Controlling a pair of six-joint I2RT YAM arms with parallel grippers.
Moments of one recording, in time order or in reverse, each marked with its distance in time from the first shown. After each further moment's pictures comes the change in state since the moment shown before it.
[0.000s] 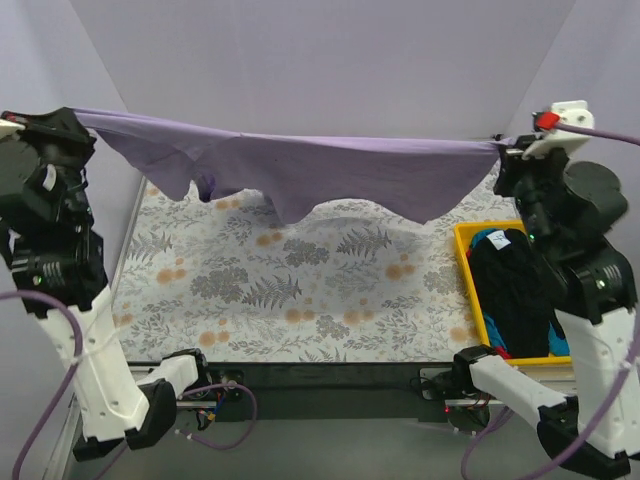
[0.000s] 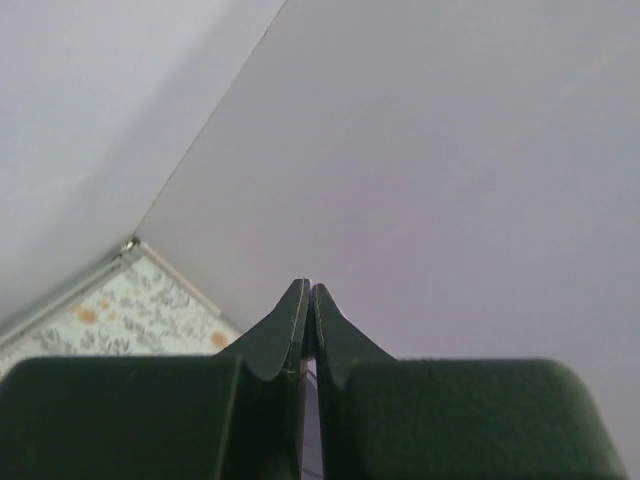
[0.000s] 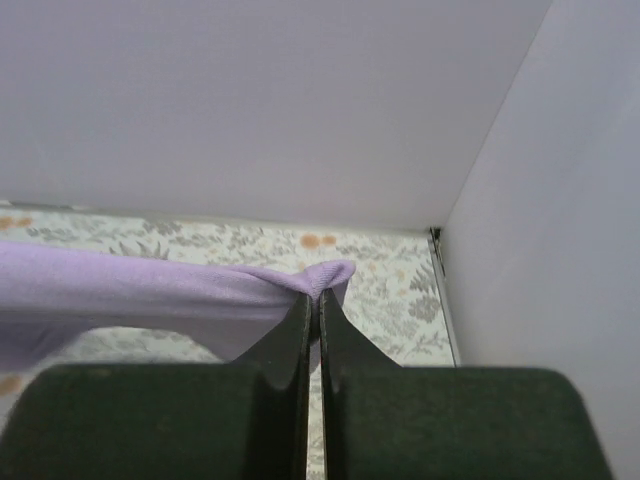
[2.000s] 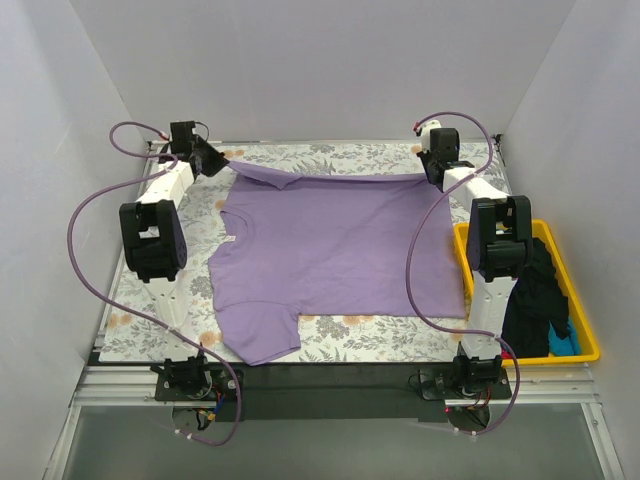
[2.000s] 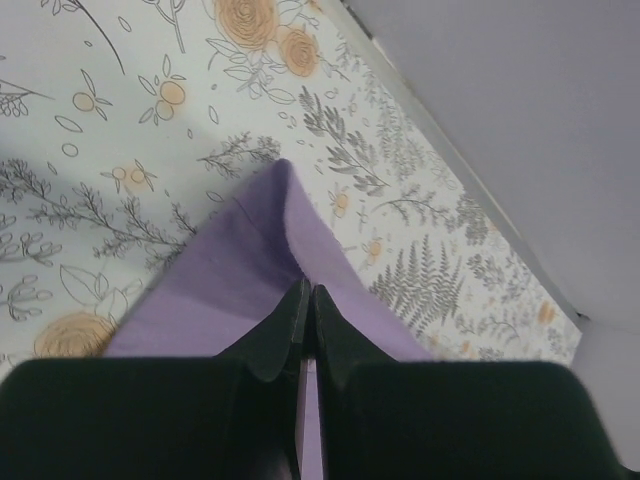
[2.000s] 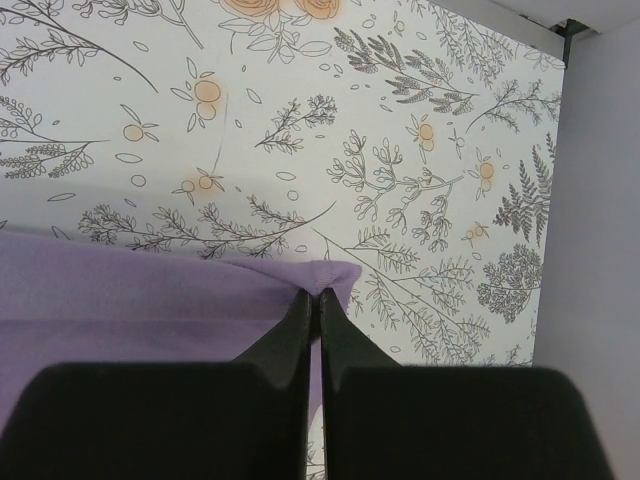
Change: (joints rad) left arm -0.133 1.051 -0.146 0.426 0.426 -0.154; right arm -0.241 1.139 0.010 0.508 -0.098 -0.274
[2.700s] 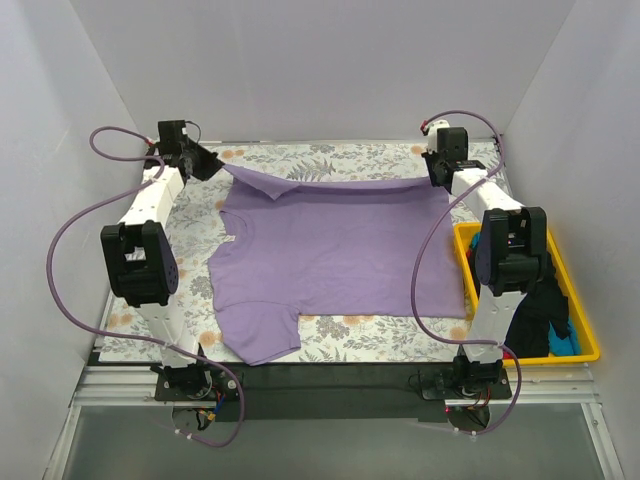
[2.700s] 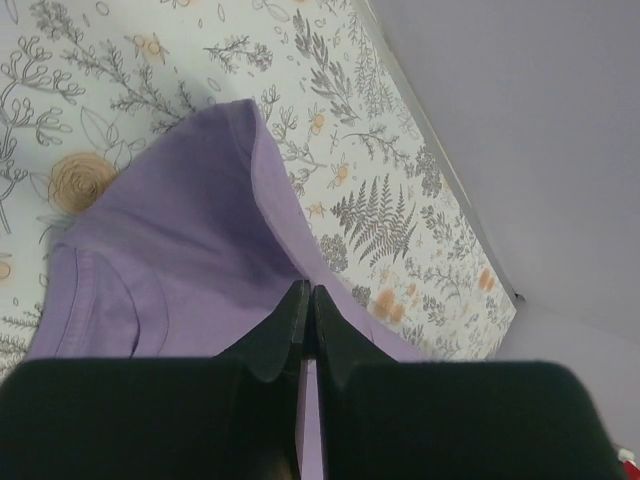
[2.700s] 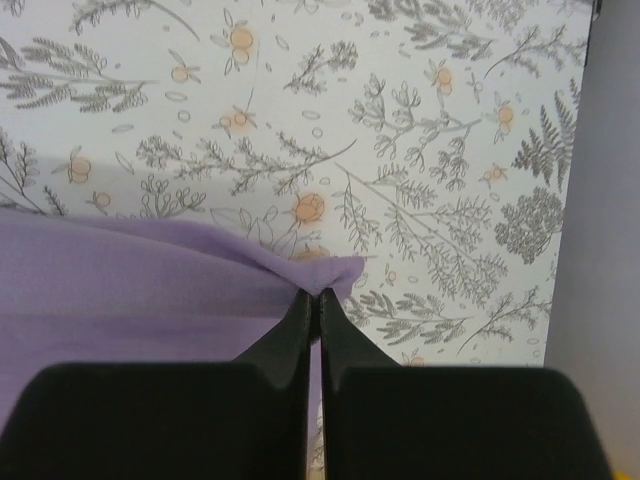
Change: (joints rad) left arm 0.000 -0.276 -0.152 -0.138 0.000 -0.127; right arm -0.004 -0.150 -0.073 -0.112 -0.064 0.082
